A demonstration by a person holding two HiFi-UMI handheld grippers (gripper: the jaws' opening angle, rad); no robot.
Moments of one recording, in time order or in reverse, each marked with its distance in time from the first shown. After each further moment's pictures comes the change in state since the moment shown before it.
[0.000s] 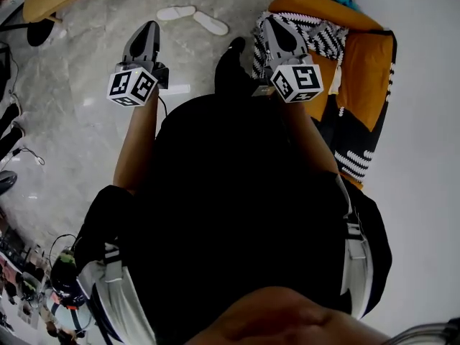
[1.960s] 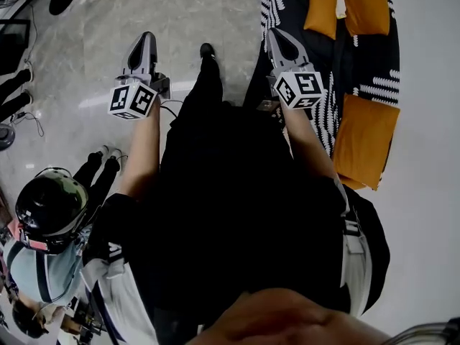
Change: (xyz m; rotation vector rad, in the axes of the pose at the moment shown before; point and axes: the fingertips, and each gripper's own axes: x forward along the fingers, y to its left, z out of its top) left arm -0.493 -0.189 -0.068 0.065 -0.099 -0.050; right arm -0.447 0.270 -0.133 0.051 -0.061 -0.078
